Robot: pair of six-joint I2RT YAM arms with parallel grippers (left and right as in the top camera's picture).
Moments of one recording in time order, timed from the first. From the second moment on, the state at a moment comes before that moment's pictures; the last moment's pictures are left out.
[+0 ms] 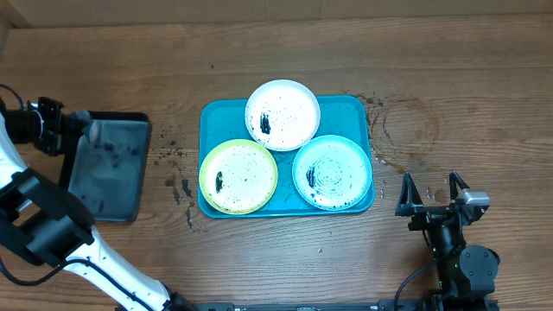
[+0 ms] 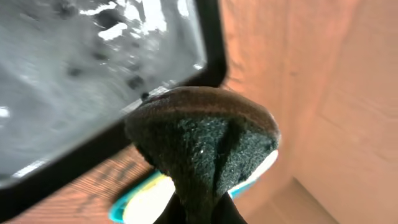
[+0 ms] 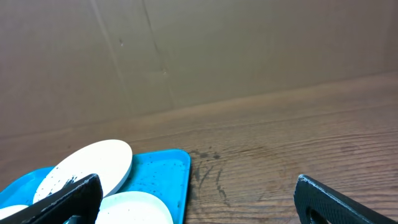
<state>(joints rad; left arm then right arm) 0.70 2.21 2.08 -1.48 0.66 -0.48 0.03 0.01 0.02 -0.03 -0.06 0.22</state>
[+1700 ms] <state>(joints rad) 0.71 2.12 1.98 -1.45 0.41 -0.50 0.03 0.01 0.02 -0.03 -0.06 0.22</state>
